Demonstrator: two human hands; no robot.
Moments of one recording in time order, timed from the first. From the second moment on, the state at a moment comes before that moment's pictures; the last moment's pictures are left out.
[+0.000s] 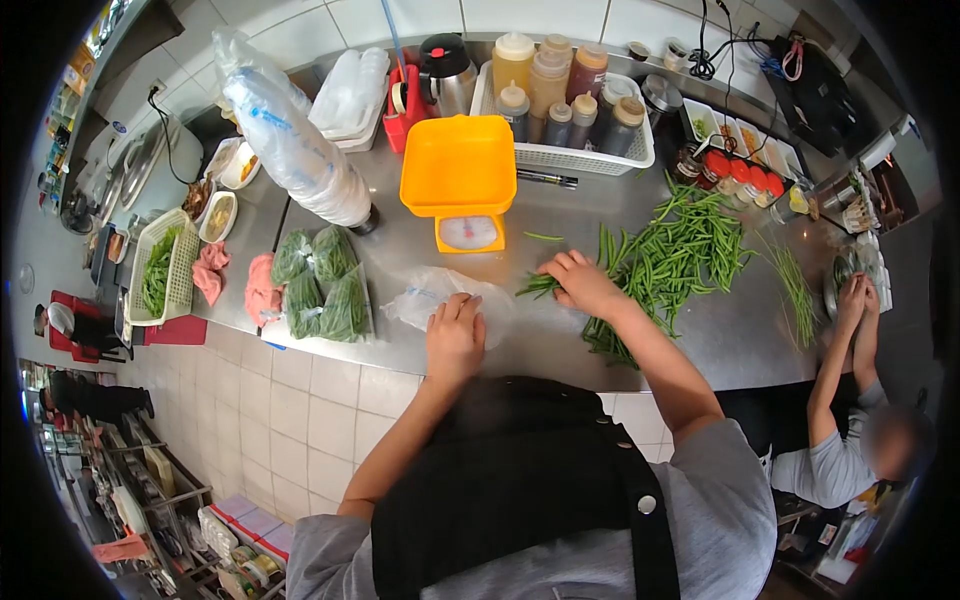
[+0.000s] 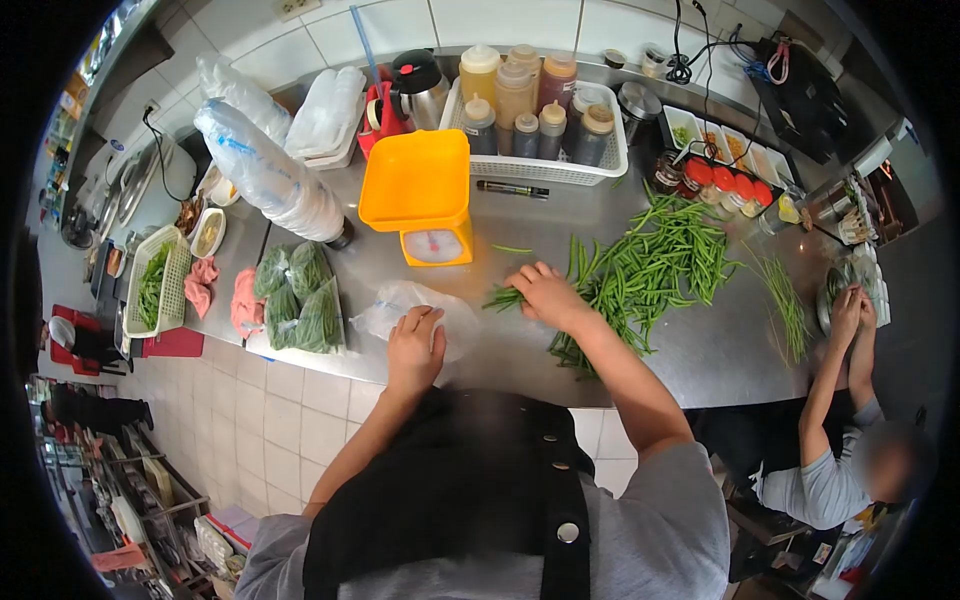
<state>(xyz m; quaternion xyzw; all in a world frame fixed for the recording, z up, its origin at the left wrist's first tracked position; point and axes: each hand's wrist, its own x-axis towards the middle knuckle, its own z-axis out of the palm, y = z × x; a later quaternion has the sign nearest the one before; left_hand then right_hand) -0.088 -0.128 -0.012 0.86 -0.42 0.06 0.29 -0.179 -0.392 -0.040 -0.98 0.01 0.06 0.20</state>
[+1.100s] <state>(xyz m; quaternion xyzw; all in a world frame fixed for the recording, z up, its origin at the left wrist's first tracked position) -0.108 -0.142 0.031 0.70 -0.60 -0.05 0.38 -0.162 -0.273 0.006 -0.34 0.28 0.00 0.90</state>
